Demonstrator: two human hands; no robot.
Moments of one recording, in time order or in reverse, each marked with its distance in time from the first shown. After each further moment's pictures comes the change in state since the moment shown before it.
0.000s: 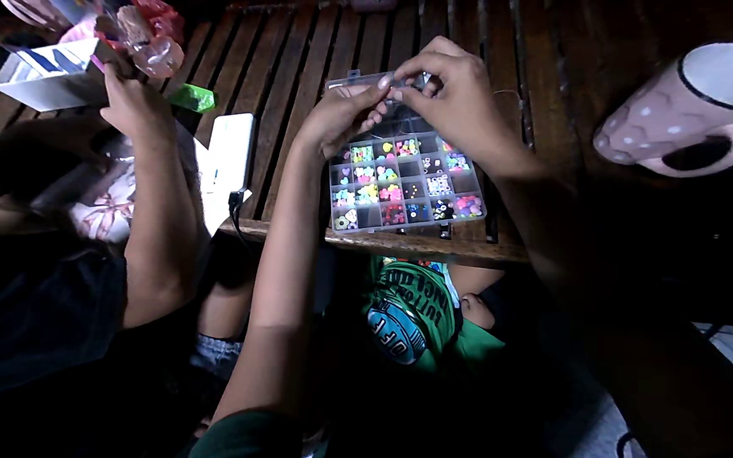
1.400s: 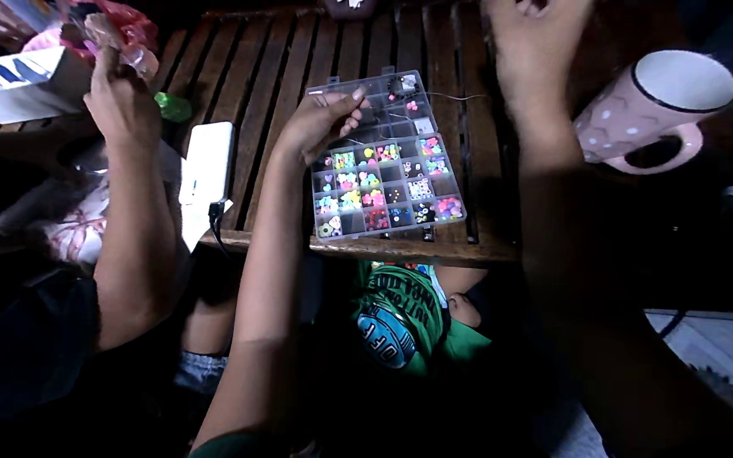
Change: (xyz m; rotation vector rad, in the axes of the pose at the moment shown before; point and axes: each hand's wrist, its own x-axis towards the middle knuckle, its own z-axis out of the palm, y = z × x) left_hand 0.001 0.001 -0.001 0.074 0.052 -0.020; right_hand 0.014 0.023 -0.061 0.097 0.449 0.191
